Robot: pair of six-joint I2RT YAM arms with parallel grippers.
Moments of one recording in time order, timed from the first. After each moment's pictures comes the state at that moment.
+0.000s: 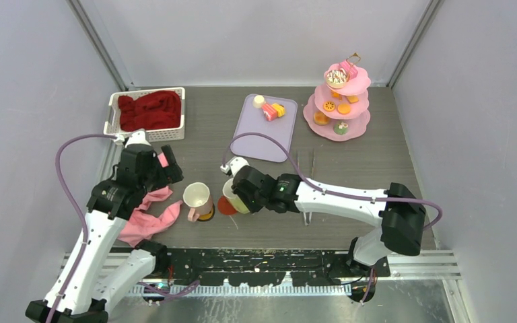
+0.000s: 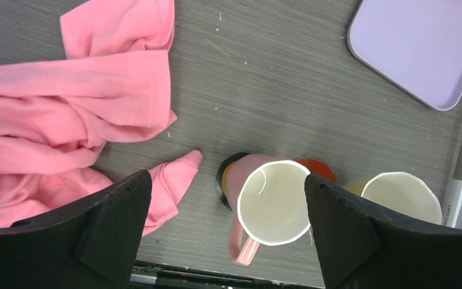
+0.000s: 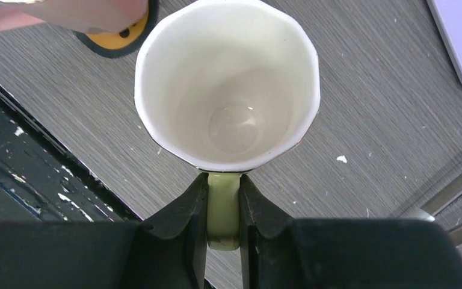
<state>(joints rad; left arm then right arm) -0.30 0.80 1.00 -0.93 -0.26 -0.53 1.15 1.51 1.12 -0.52 0.23 0.27</state>
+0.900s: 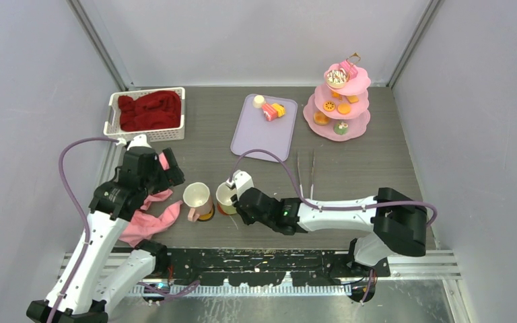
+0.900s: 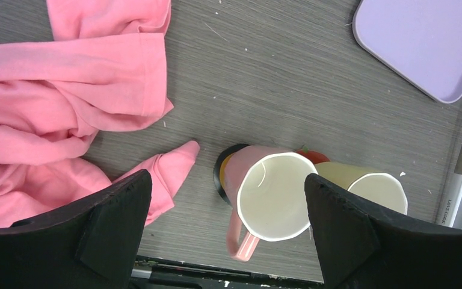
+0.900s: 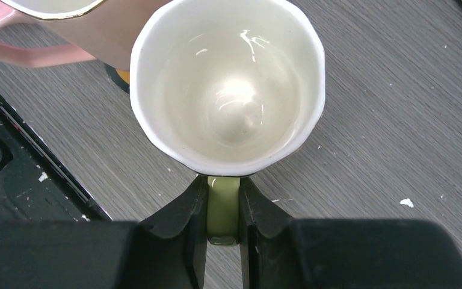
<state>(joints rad) -0.30 0.77 0.95 -0.93 -0.25 -0.56 1.25 1.48 0.82 0.00 0.33 0.35</state>
